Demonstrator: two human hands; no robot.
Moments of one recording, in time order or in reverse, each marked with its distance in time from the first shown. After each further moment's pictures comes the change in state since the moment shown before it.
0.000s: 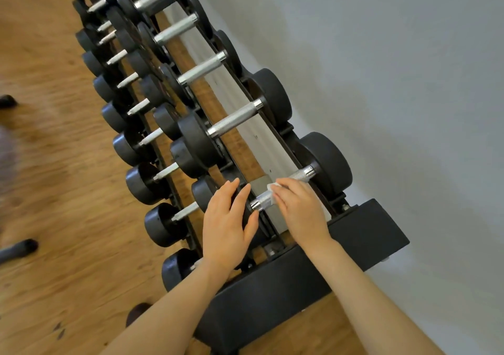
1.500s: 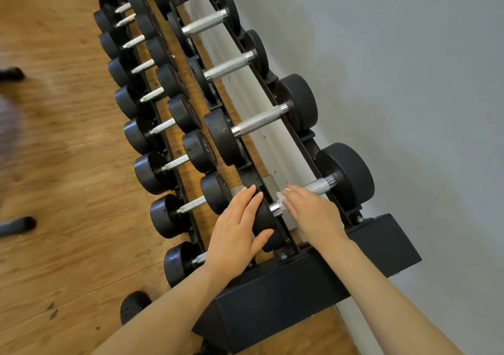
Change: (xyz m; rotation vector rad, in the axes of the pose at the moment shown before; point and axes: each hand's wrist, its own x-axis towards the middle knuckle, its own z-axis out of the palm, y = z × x) left_hand -0.011 -0.025 -0.013 -0.114 -0.104 0.056; right_hand 0.022 -0.012 -0.008 -0.195 -0.433 0.029
